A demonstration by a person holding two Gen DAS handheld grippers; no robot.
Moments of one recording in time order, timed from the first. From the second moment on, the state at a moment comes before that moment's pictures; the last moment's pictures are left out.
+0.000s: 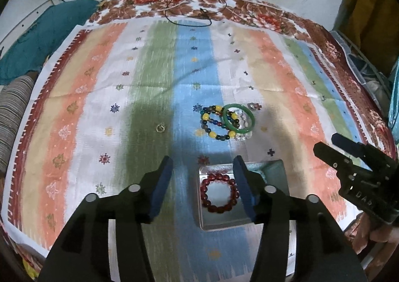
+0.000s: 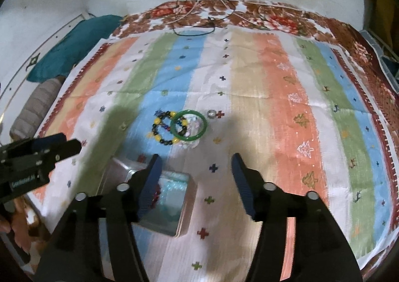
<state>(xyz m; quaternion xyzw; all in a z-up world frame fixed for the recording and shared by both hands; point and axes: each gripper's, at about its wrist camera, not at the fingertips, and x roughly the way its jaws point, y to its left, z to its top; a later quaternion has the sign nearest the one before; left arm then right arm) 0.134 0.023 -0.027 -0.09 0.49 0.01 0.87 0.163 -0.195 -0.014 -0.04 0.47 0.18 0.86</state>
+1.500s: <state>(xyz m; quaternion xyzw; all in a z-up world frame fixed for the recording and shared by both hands) 0.233 0.030 -0.114 -0.07 0.56 -0.01 0.82 0.252 -0.176 -0.080 -0.03 0.54 0.15 0.83</state>
